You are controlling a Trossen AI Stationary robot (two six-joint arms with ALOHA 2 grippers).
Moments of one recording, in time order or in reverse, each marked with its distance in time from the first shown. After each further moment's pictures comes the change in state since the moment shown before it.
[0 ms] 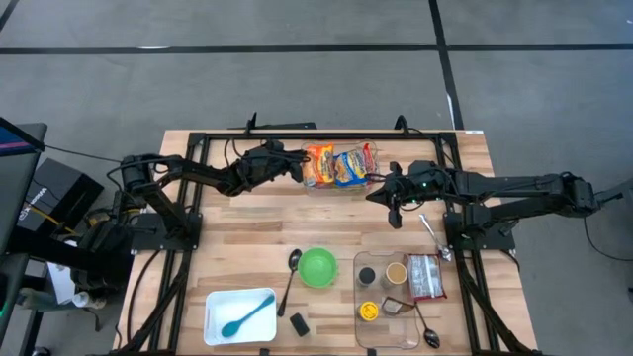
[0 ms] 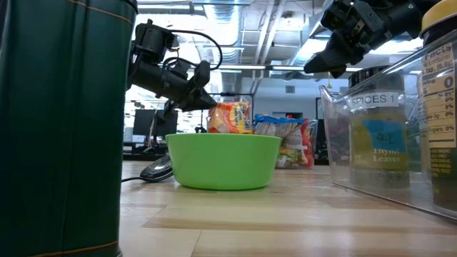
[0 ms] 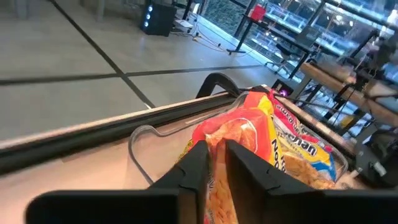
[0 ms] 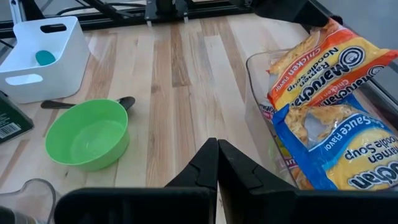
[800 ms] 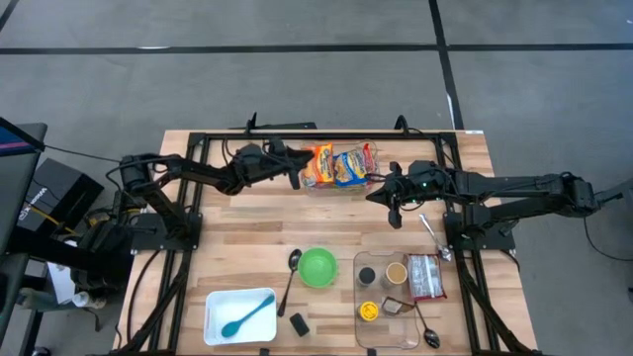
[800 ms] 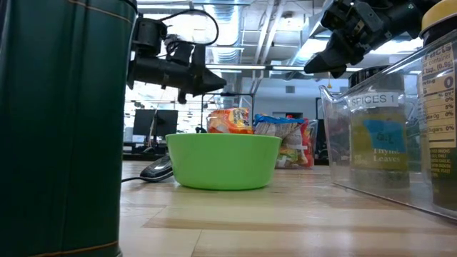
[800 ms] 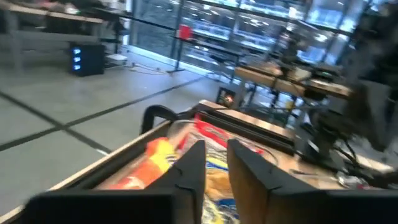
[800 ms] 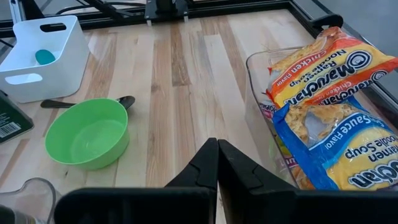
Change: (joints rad) left arm 0.014 -0.005 0.000 0.181 0.274 0.233; right arm 0.000 0.000 0.000 -0.003 0.000 0.000
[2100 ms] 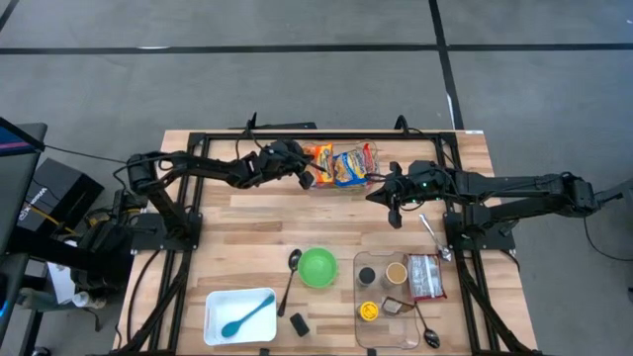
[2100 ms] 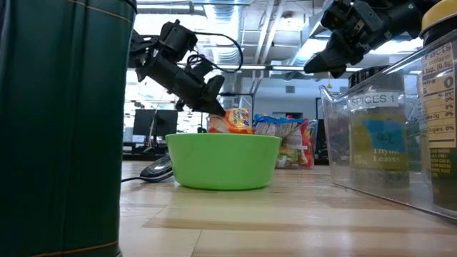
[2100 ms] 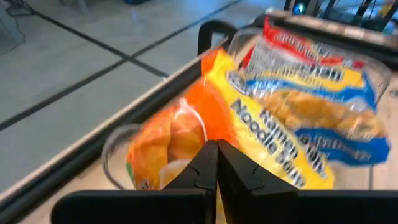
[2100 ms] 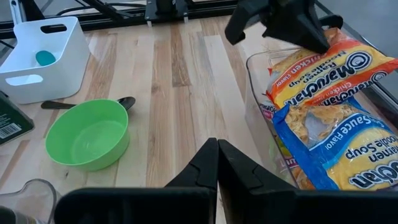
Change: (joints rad) left arm -0.033 0.051 0.200 -0.554 -0.243 0.102; right arm 0.000 0.000 0.000 0.002 0.000 0.003
